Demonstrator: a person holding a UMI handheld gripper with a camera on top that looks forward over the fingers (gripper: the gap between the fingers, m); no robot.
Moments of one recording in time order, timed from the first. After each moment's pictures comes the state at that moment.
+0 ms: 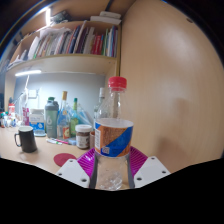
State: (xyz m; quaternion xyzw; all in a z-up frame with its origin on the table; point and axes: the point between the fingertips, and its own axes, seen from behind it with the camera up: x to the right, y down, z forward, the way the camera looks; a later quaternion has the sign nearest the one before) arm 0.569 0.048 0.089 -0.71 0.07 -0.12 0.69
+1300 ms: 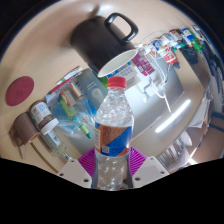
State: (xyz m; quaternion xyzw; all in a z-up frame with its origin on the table) arm 0.321 0.195 0.238 -0.18 -0.61 -0.73 0.25
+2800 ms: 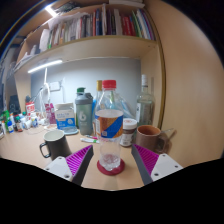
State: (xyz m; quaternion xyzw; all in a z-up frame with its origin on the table) arm 0.422 0.117 0.083 -0.79 -0.01 0.00 0.62
